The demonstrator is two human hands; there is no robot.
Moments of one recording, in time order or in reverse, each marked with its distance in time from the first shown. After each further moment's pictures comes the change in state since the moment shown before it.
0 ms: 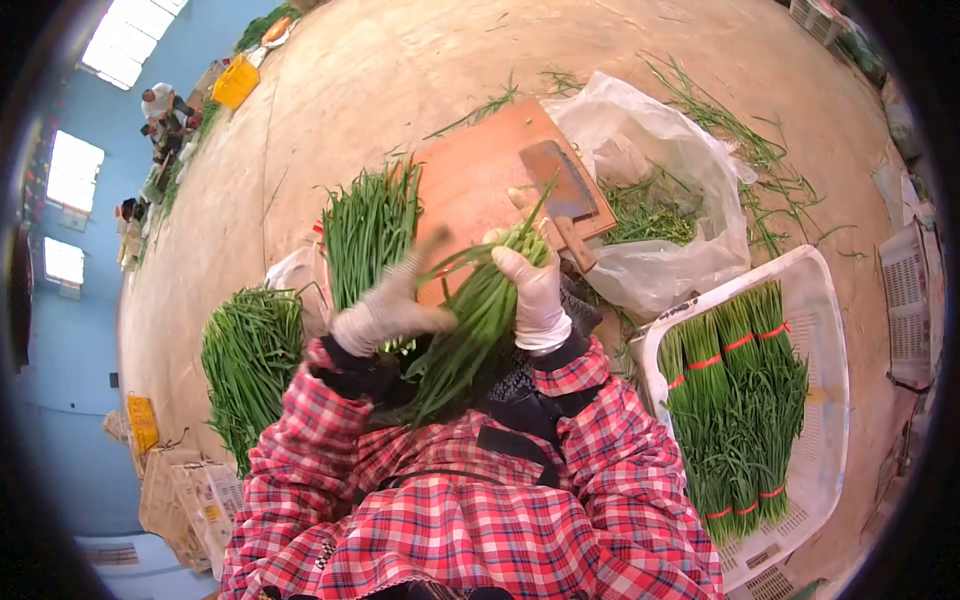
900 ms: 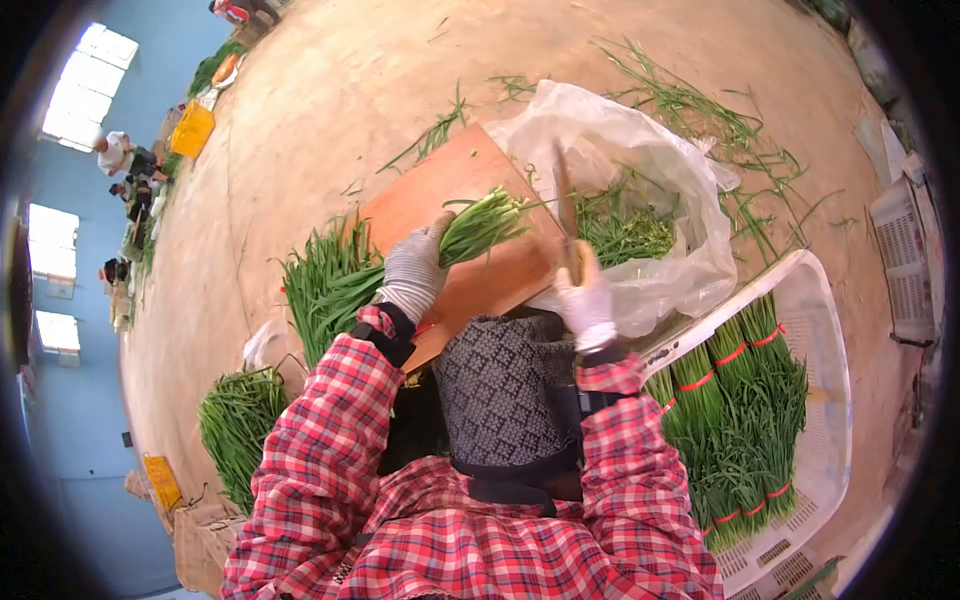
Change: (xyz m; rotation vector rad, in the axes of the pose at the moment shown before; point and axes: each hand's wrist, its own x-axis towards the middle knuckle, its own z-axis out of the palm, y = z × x) left_hand 0.183 -0.090 0.038 0.809 0.169 -0.001; right_hand 0.052 -0.034 -0.174 -1.430 0.427 -0.073
